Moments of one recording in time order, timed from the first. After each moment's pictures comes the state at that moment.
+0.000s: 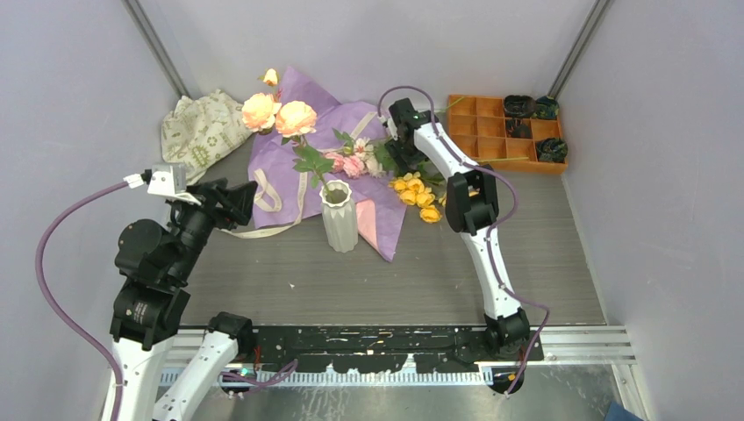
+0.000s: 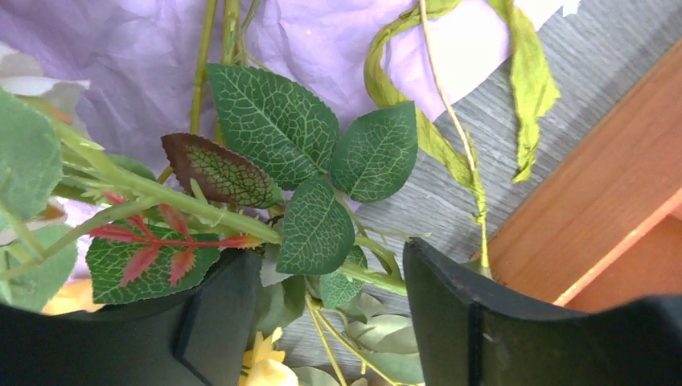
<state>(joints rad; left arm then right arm) -0.25 0.53 1.05 -0.45 0.02 -0.29 0.39 2.54 2.35 -0.96 0.23 -0.24</state>
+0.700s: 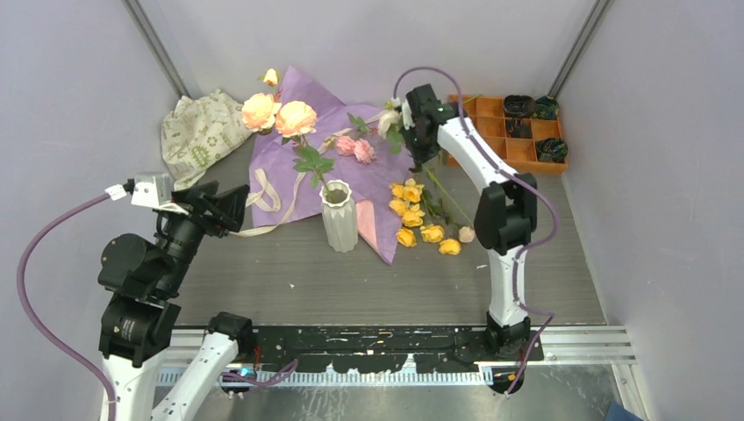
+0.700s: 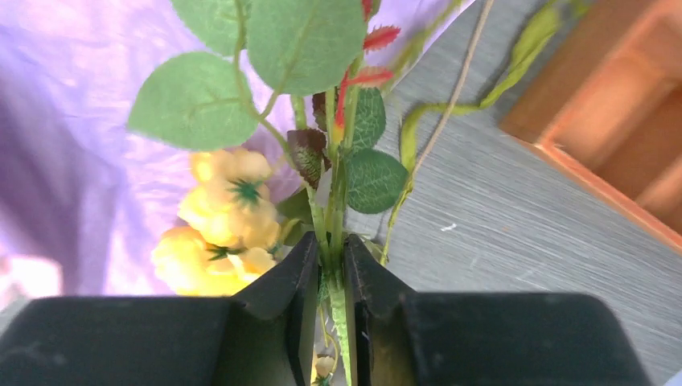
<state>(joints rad) -0.25 0.49 1.09 -0.49 0.02 -0.29 0.37 2.17 2.01 -0.95 0.05 -0.10</state>
